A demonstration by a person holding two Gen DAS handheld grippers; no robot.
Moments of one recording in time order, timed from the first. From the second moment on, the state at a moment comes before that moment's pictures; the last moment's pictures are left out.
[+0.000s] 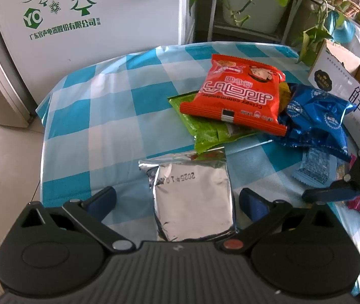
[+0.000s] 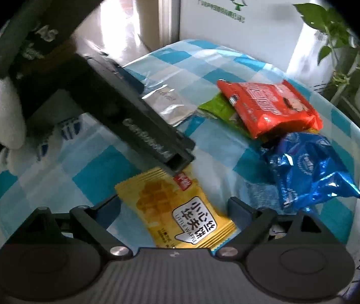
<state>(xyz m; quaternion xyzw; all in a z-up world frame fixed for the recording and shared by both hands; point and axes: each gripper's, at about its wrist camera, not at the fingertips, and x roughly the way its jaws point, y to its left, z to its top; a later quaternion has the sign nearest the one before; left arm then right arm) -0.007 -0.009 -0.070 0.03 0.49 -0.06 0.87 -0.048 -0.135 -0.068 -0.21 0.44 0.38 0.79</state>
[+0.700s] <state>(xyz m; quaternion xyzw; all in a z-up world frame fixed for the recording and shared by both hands) -0.013 -0.012 -0.063 0.03 0.46 -0.07 0.88 -0.059 -0.146 -0.059 -0.18 0.44 0.34 0.81</state>
